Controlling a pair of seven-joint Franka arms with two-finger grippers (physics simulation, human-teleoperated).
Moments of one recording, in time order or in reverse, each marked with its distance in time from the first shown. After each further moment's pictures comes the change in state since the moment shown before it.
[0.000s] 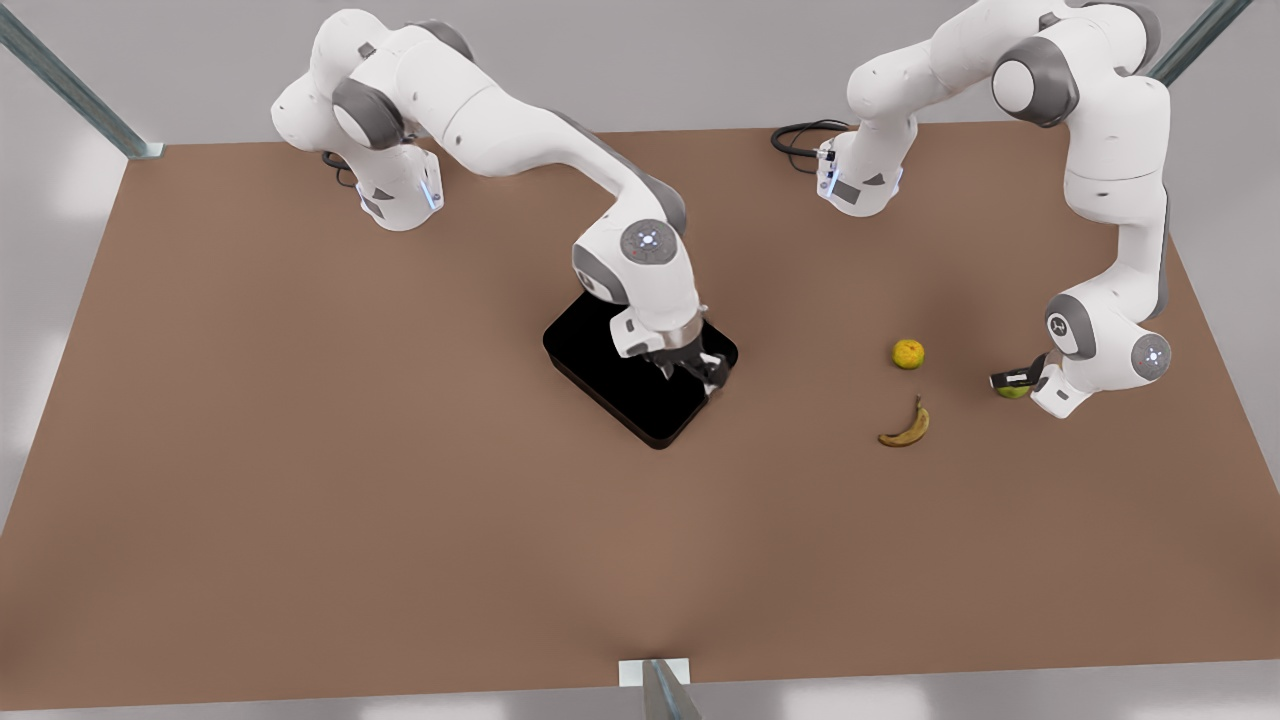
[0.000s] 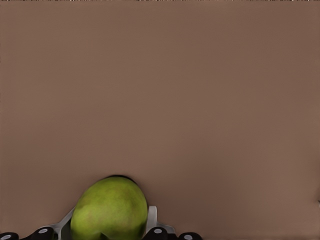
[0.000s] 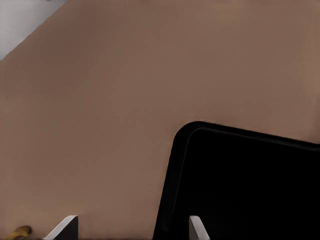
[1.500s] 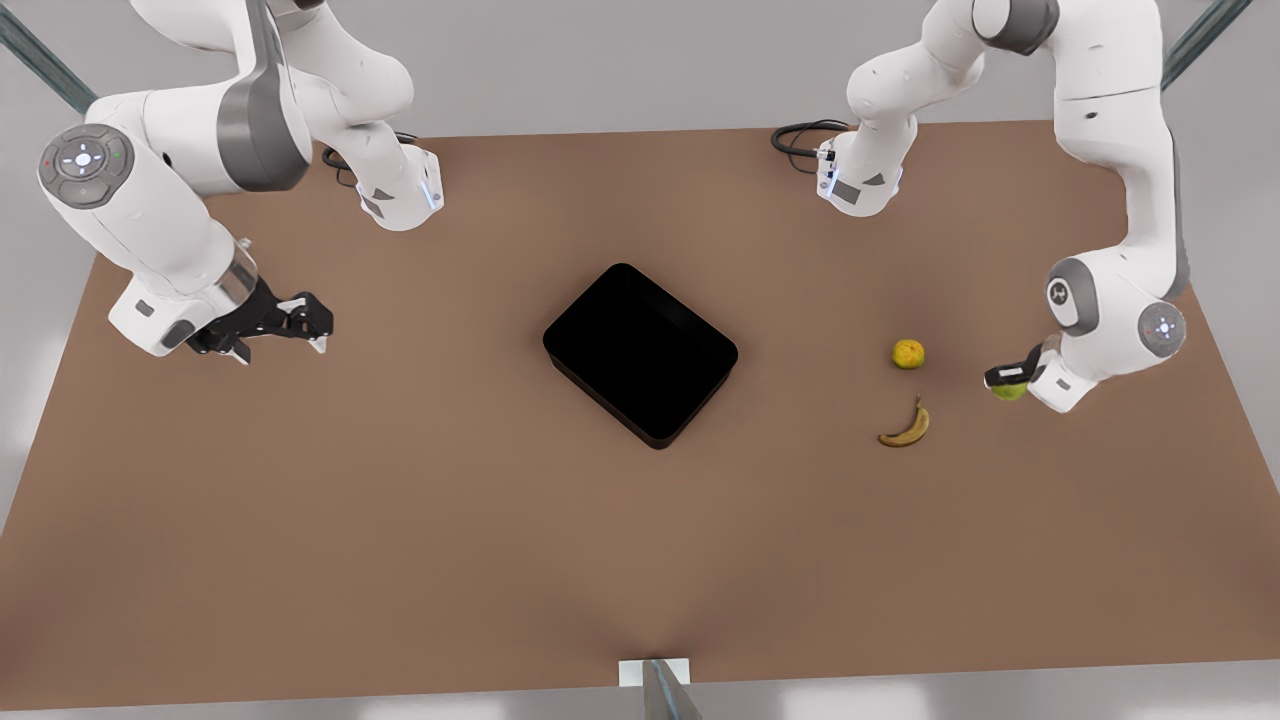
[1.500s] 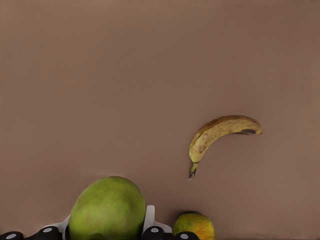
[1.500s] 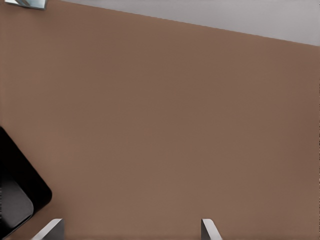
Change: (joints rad) left arm -0.005 -0.298 -0.229 -0.023 0.007 -0.180 -0.233; right arm -0.666 -0.539 0.011 -0.177 -0.051 -0.601 -1.352
